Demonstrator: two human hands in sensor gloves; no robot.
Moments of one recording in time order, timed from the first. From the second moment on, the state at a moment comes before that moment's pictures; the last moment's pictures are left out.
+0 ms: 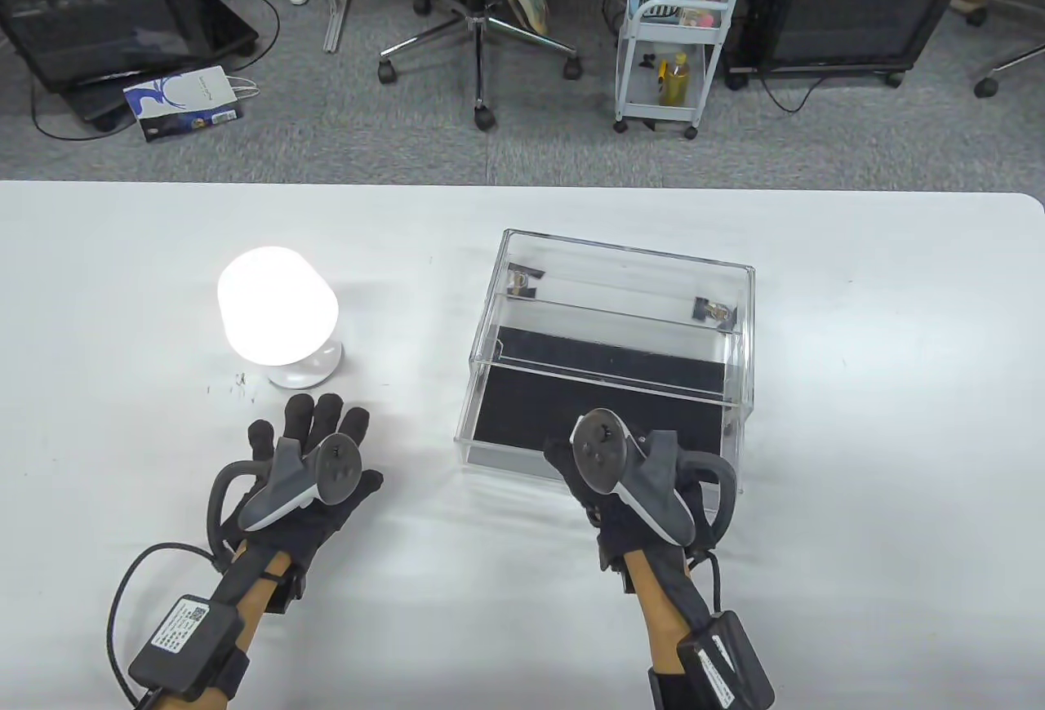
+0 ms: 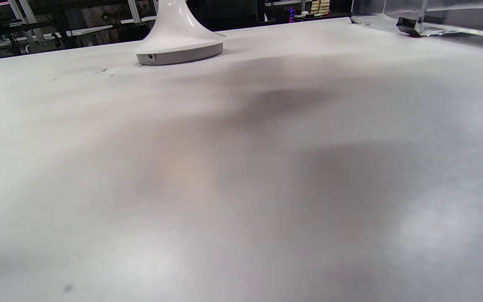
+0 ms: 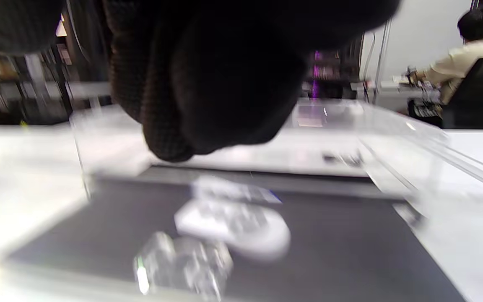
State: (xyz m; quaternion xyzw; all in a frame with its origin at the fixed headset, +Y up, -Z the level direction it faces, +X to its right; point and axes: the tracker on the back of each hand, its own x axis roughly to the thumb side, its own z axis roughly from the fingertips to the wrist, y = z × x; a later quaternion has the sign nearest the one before) left_hand -0.262 -0.763 -0.275 -0.17 -0.05 -0.05 0.98; right_hand 0.072 -0.659 -0.250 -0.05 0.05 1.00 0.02
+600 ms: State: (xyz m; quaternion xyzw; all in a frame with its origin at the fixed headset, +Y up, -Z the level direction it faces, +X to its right) left_hand -0.260 -0.764 -0.272 -0.17 -0.05 -0.05 0.98; right_hand 0.071 -0.734 -0.263 -0.17 0.12 0.98 -0.07
